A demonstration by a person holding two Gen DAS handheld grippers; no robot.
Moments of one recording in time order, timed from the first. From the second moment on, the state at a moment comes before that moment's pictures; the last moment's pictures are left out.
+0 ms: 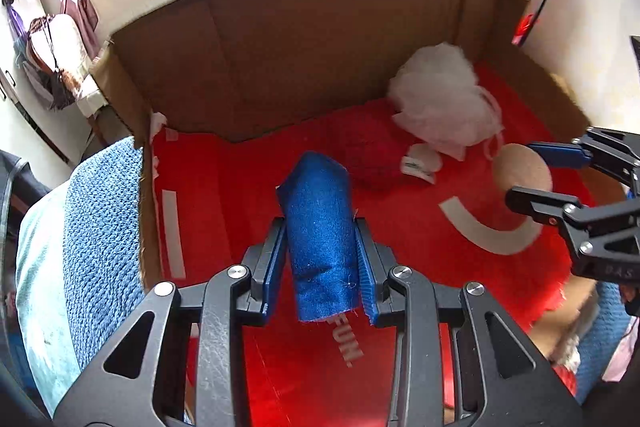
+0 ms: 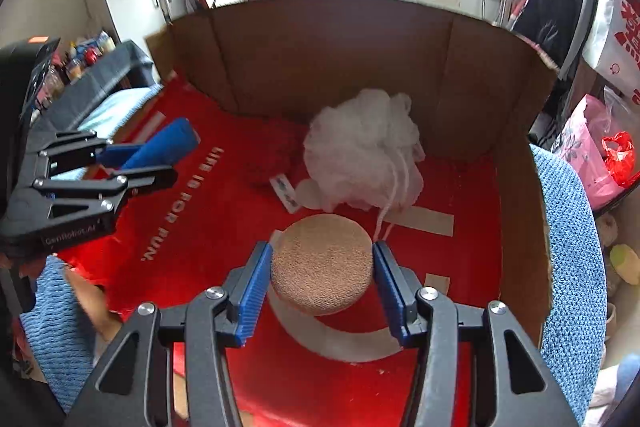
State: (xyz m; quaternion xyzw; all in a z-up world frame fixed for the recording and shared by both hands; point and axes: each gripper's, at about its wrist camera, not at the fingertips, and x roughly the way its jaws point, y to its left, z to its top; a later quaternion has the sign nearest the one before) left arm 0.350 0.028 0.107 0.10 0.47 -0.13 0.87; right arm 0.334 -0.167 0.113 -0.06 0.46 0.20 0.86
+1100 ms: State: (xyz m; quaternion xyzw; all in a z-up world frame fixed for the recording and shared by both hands) left arm 0.411 0.032 0.072 0.08 0.53 -0.09 0.84; right arm 0.385 -0.187 0.076 -0.07 0.54 0.14 0.83
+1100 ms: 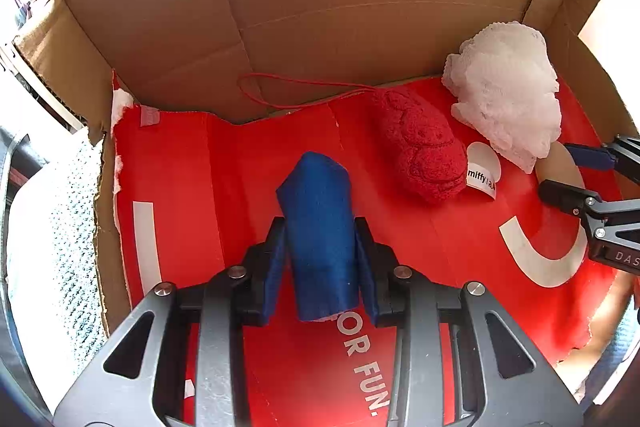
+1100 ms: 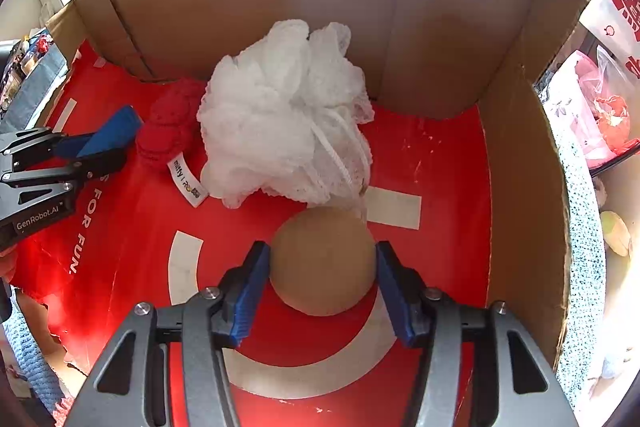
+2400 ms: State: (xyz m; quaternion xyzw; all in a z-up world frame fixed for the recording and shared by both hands) left arm 0.199 0.052 0.169 0.01 0.31 -0.11 0.95; right arm 0.222 -0.194 0.180 -0.07 0.35 0.14 0.92
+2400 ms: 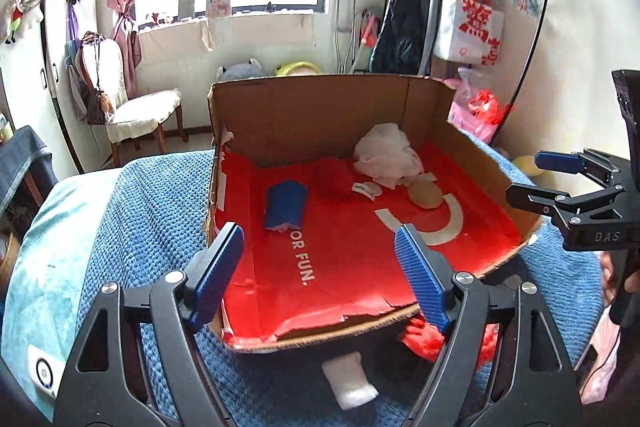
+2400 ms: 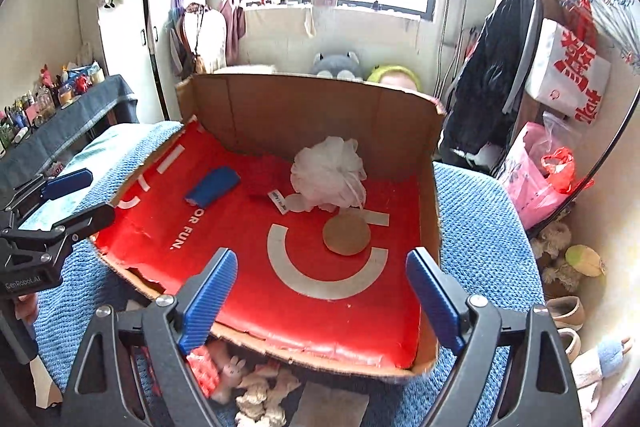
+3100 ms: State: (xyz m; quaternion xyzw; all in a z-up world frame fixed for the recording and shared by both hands) left arm 0.074 0.043 0.146 0.00 0.21 -0.09 0.97; right arm 0.081 -0.209 0.168 -0.03 0.23 0.12 0.96
